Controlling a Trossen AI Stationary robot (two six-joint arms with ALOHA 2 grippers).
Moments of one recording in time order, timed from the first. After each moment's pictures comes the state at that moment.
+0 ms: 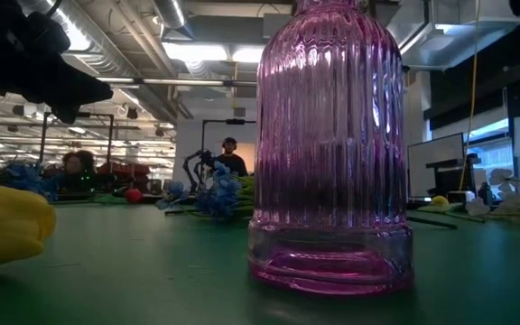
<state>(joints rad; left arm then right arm) -0.10 0.01 0.09 -0.24 -0.27 -0.25 0.53 1.60 0.75 1.57 0.27 -0.19</state>
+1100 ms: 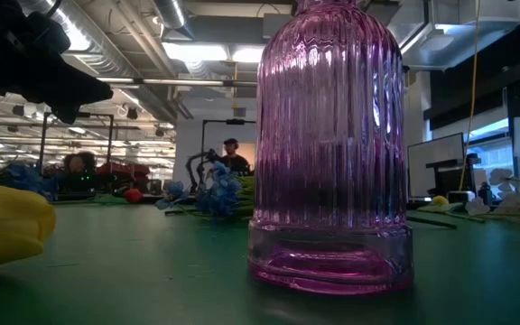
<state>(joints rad) -0.10 0.01 0.09 -0.24 -0.27 -0.25 0.54 1.75 0.94 1.37 0.18 -0.13</state>
